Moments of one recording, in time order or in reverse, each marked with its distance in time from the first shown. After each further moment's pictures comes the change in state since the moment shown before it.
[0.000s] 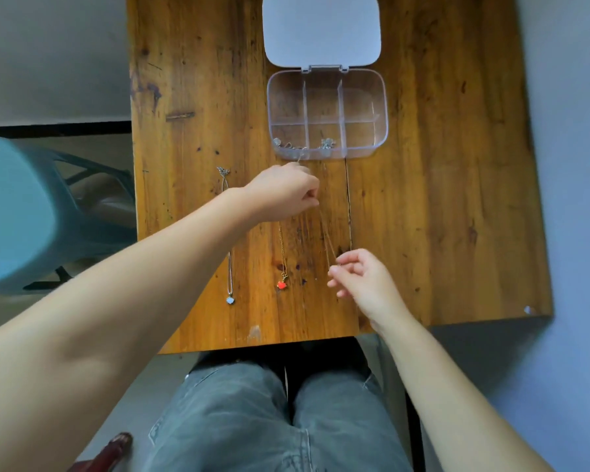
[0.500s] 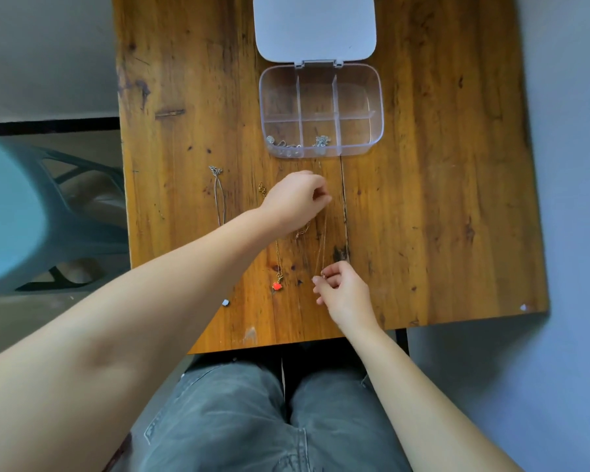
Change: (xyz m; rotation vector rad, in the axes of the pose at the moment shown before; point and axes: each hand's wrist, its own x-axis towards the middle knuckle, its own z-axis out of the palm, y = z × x) left_hand 0.010 0.023 0.028 -0.330 0.192 -0.182; right_hand 0.007 0.026 0.031 -0.152 0.126 0.060
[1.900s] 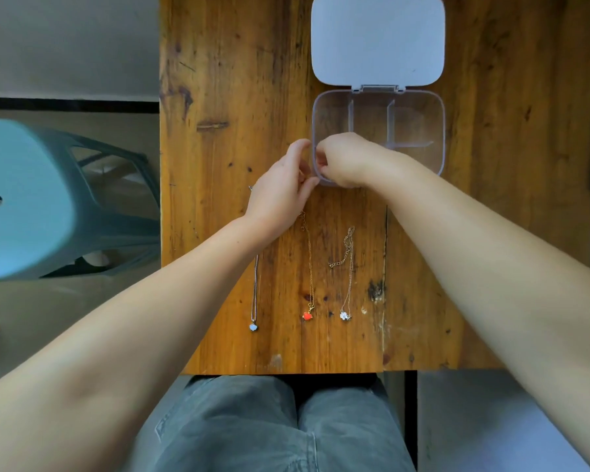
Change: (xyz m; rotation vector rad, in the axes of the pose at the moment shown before) left_hand 0.006 -0.062 -0.046 -0.100 0.309 -0.137; right_hand 0.131 -0.230 -0.002 -1.162 -0.306 -0.441
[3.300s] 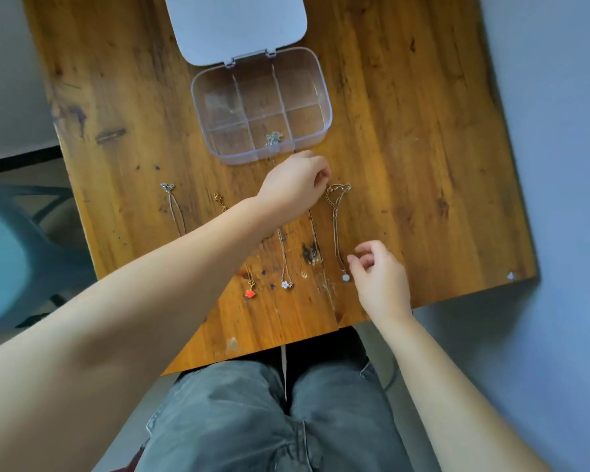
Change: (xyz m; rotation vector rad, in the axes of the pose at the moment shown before) left_hand -0.001 0.106 0.081 0.244 -0.361 0.245; right_hand -0.182 0.080 0.200 0.914 0.522 0.524
